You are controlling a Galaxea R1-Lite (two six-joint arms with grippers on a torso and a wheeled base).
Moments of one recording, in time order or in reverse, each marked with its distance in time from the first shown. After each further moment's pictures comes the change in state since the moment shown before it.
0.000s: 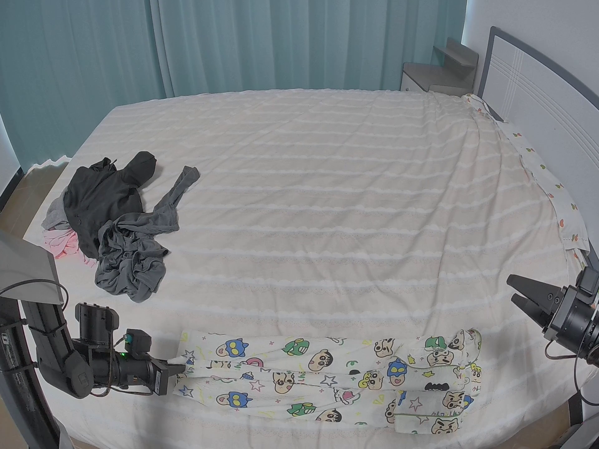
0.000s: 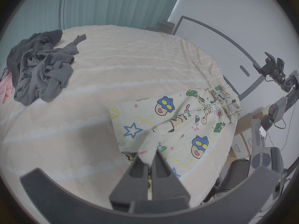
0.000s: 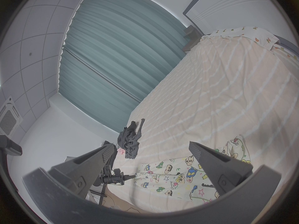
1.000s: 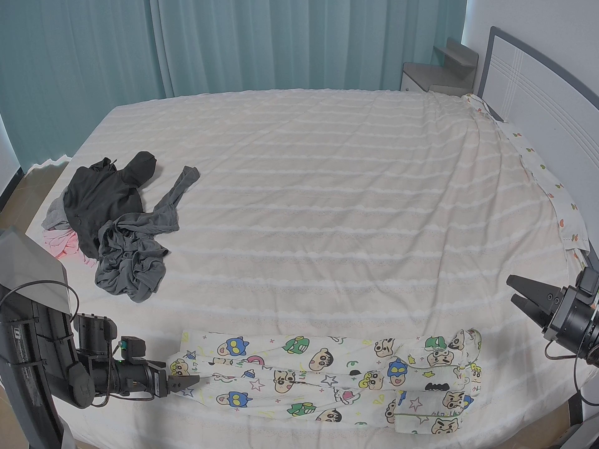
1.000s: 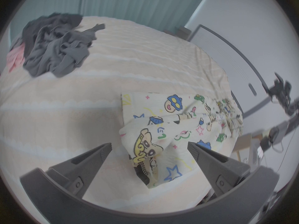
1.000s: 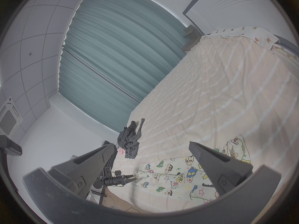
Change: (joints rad) left arm 0.022 0.105 0.091 -0.208 0.012 -0.172; right arm 0.000 0.001 0.001 0.000 0.000 0.000
